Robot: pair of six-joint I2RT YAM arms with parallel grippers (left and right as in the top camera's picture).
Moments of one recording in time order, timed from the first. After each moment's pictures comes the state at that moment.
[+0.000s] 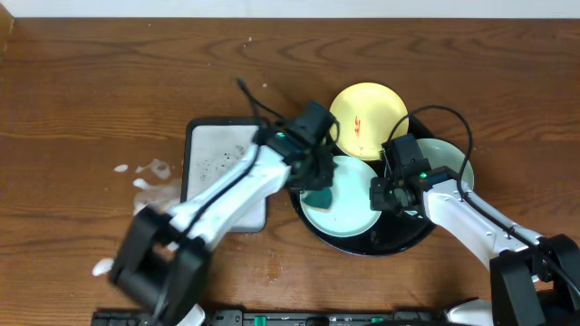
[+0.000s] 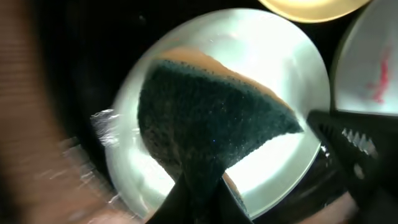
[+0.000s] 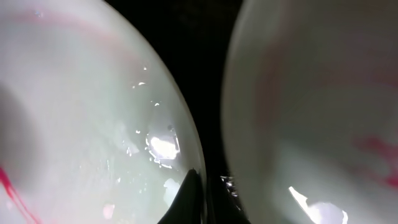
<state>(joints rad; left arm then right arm) -0.65 1.79 1.27 -0.75 0.25 -0.64 0.35 1.56 0.76 -0.51 -0.08 0.35</state>
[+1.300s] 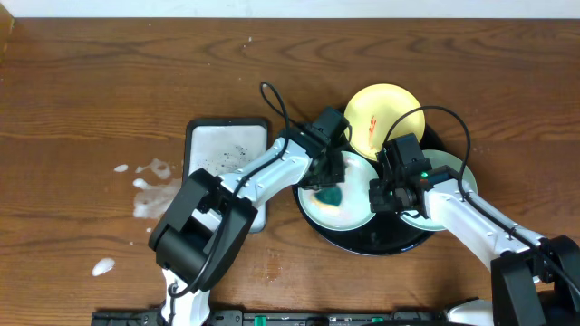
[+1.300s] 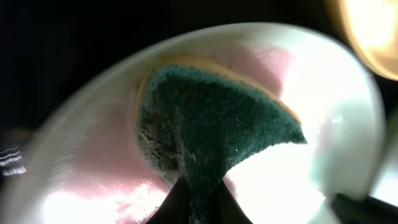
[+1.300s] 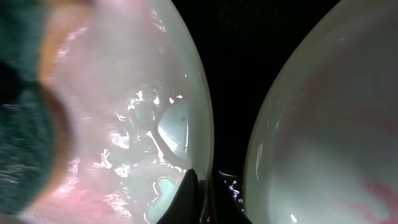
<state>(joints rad) -0.67 1.99 1.30 -0.57 0.27 -0.73 0.34 1.56 0.77 -0.52 -0.11 0.30</state>
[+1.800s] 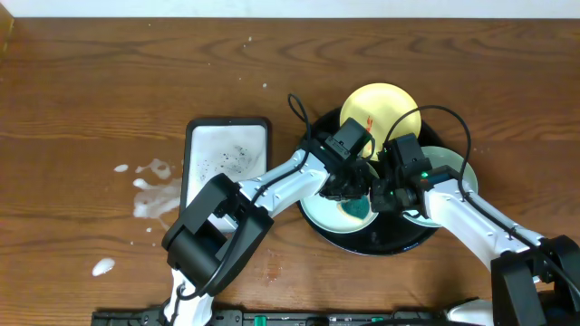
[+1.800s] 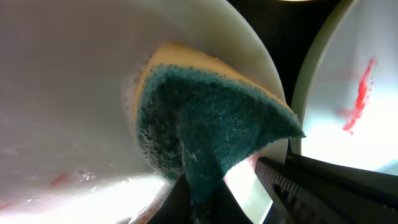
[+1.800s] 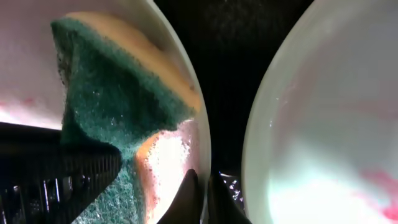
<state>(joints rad) -0.77 2.01 1.30 -0.48 0.37 -0.75 0.34 1.56 0.77 -0.52 -0.09 0.30</state>
